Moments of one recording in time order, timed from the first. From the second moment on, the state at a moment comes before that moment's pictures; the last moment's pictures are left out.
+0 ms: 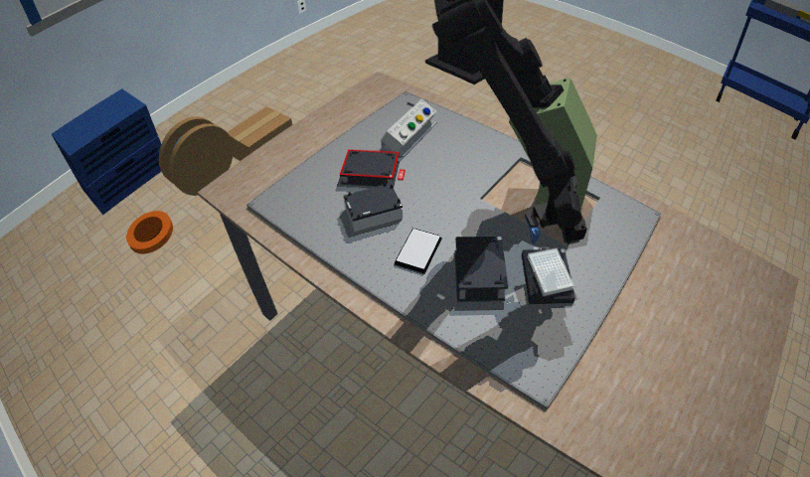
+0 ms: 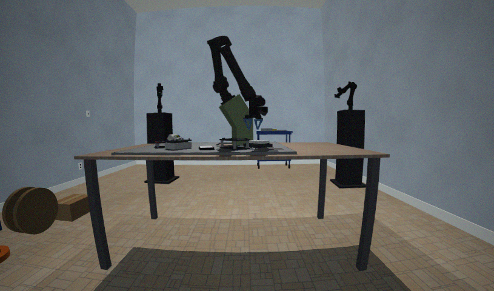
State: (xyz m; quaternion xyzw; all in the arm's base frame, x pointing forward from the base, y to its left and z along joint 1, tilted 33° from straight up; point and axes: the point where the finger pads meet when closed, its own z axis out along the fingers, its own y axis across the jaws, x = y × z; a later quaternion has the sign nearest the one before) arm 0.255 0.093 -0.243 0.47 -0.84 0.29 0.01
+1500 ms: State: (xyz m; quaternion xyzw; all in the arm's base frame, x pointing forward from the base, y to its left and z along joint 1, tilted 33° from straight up) arm 0.292 0.090 -0.315 0.47 -0.84 0.28 0.01
